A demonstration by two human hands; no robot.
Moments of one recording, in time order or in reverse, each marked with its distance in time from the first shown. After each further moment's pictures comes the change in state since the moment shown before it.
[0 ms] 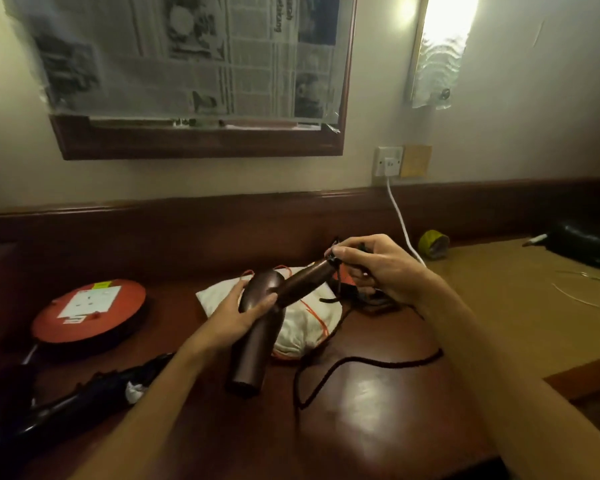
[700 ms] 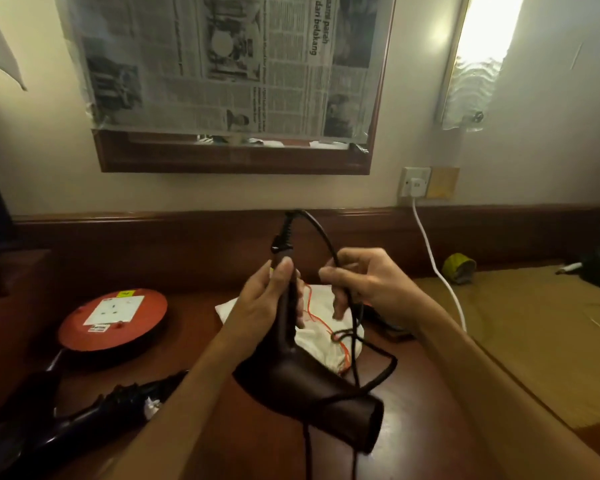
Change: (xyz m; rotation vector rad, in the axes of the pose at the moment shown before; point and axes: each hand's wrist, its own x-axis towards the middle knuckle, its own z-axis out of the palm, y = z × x) left_hand -0.015 0.073 -0.007 -0.517 -0.033 0.340; right_hand 0.021 -0.020 0.049 -0.080 -0.043 -0.179
